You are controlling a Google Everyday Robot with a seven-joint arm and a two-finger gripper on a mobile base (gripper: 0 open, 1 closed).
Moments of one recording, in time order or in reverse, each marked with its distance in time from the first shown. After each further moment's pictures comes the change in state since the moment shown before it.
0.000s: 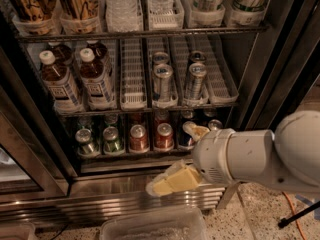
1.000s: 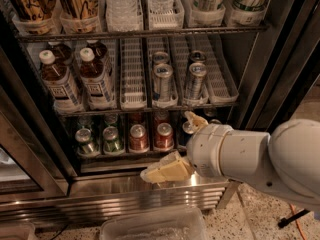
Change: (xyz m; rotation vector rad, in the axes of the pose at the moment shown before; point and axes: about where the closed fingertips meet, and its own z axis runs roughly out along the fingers) arm -0.021 -0.015 0.005 0.131 -0.092 -0.053
